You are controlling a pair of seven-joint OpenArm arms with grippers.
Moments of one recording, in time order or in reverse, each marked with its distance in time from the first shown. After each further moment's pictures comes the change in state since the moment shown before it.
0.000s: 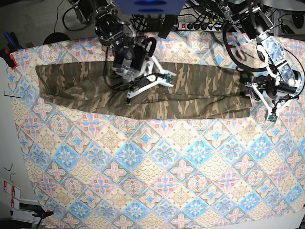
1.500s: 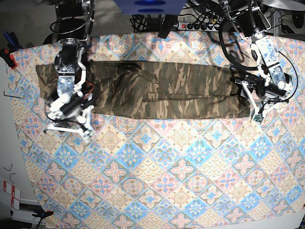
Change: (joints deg) left arm 1.4 -0.2 8.6 0.0 0.4 0.0 0.4; right arm 10.1 2.3 38.8 -0.8 -0.5 0.2 -0.1
